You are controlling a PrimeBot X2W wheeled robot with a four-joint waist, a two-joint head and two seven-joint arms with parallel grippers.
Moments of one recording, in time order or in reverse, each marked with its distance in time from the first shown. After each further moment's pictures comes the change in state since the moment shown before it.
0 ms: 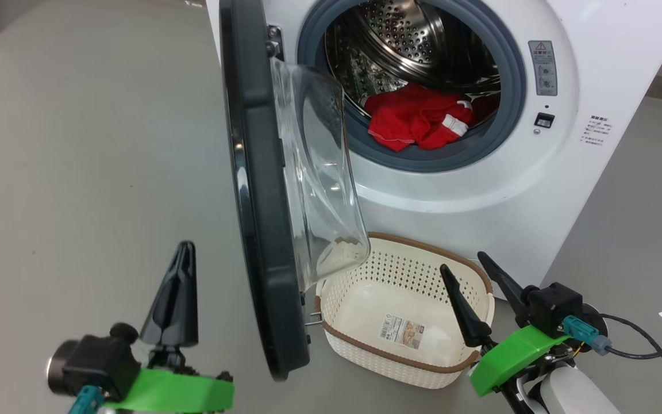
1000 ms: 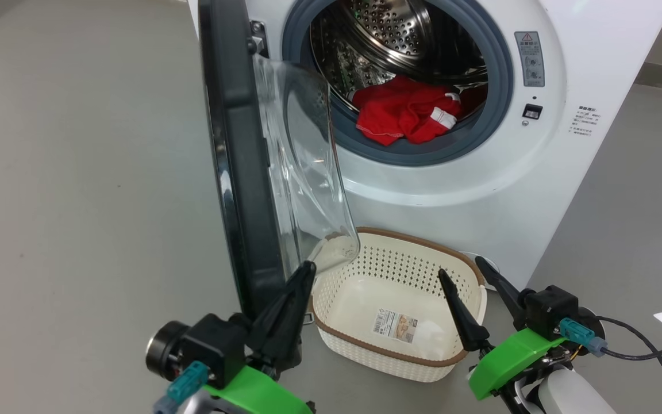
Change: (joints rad) left arm -0.075 -0.010 -0.231 -0.069 -0.009 -0.064 0.211; right arm 0.000 0.000 0.009 0.018 0.001 0.000 0.000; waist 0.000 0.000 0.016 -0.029
